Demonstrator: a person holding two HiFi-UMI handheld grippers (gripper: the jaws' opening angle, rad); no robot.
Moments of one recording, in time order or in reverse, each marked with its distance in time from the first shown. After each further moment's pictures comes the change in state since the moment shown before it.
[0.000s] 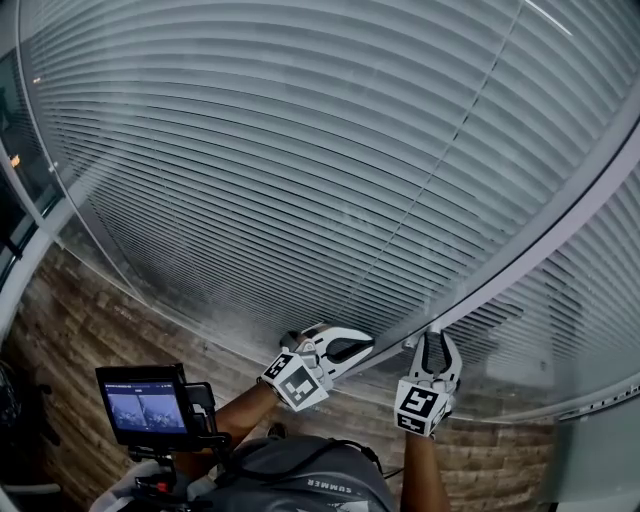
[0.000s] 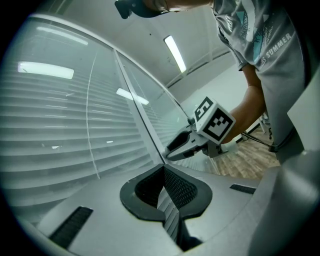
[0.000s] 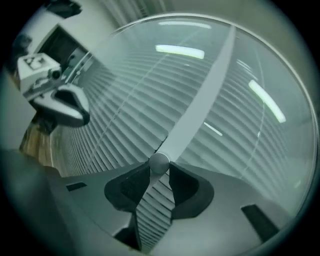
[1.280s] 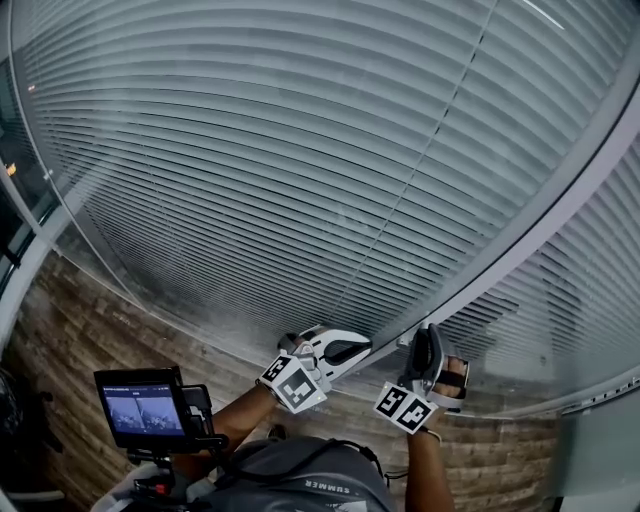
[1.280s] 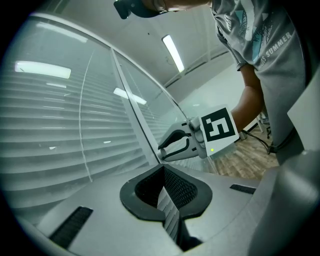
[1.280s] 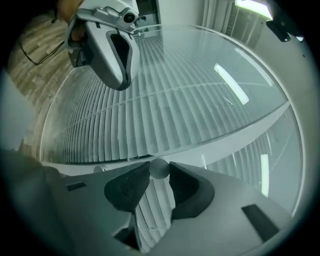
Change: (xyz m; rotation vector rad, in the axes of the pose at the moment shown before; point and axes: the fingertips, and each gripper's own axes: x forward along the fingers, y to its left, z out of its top) left arm 0.003 -0.006 0.003 0.004 -0.003 -0.021; right arm 0.001 0.012 0.011 -0.666 0.005 -0.105
